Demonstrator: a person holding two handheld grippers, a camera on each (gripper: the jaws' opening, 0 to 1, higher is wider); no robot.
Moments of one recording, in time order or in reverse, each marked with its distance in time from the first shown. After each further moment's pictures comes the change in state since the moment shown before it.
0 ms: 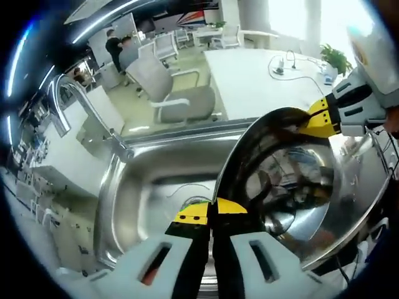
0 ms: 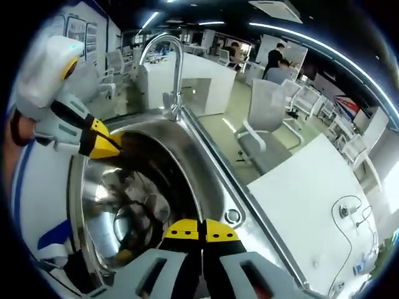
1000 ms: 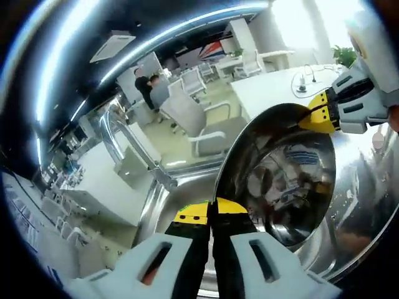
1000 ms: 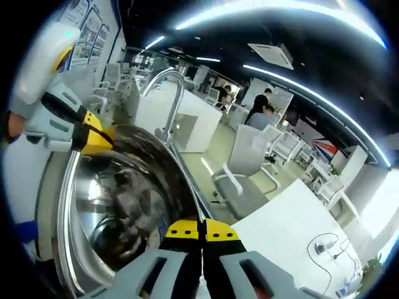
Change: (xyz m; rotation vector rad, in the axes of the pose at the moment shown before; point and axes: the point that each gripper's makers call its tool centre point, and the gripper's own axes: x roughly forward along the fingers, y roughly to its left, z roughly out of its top) left arm -0.036 0.038 0.011 0.088 -0.233 0.253; right arm -0.004 0.001 0.055 -0.136 -0.272 -0.201
